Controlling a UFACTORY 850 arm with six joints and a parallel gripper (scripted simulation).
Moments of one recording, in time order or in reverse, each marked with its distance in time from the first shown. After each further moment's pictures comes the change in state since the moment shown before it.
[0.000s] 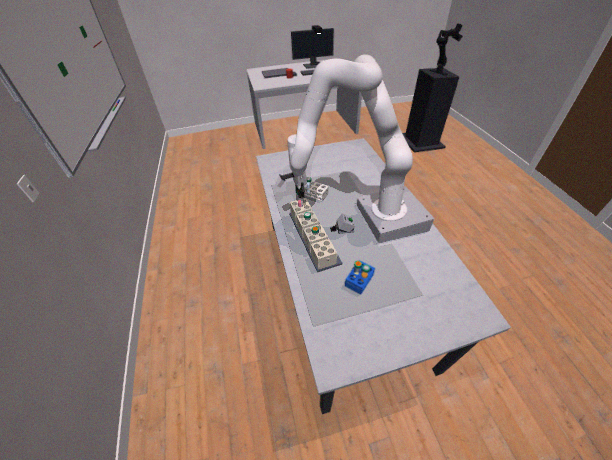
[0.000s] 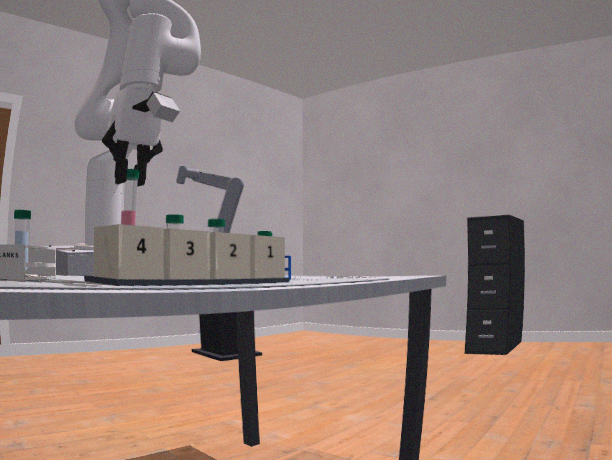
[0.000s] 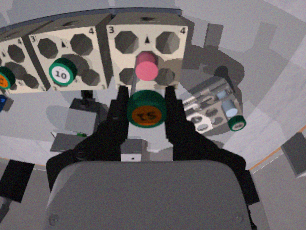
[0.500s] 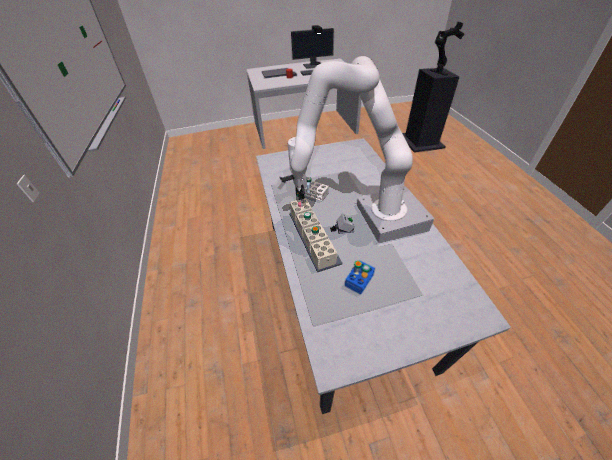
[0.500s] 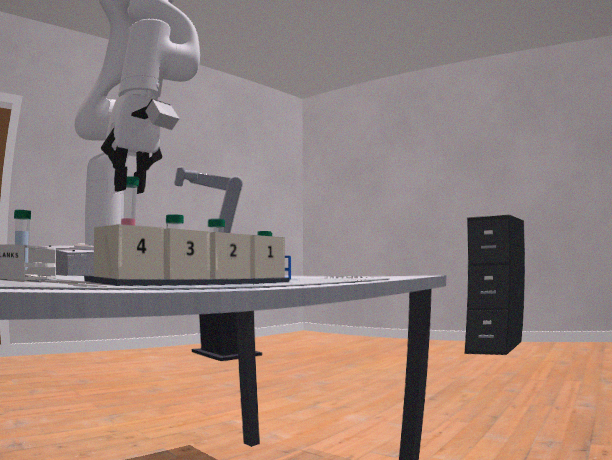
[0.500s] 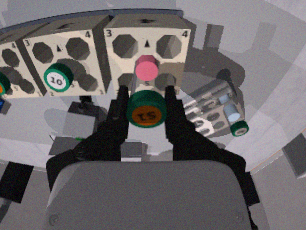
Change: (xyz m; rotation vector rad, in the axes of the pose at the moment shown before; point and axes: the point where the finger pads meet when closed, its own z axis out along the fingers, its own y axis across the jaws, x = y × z) arm 0.000 0.000 0.013 0.000 0.000 0.000
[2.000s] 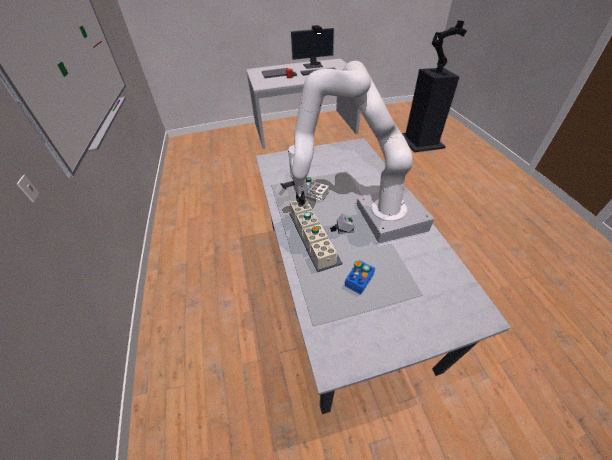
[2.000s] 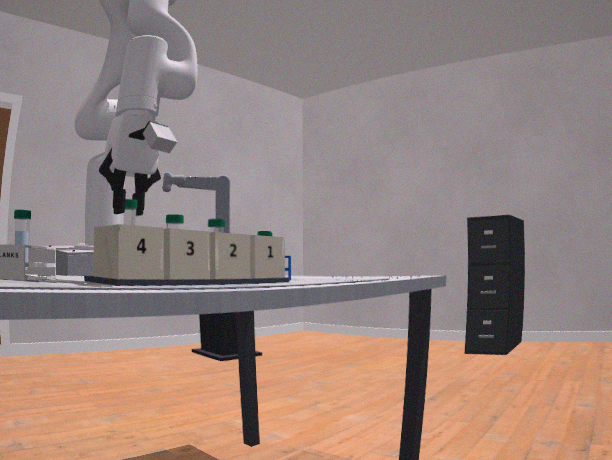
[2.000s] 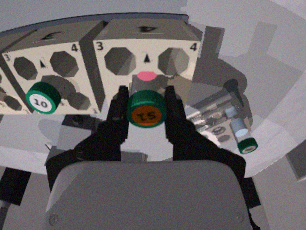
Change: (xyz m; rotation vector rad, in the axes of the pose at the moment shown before) arm 0.000 0.000 0.039 0.000 0.000 0.000
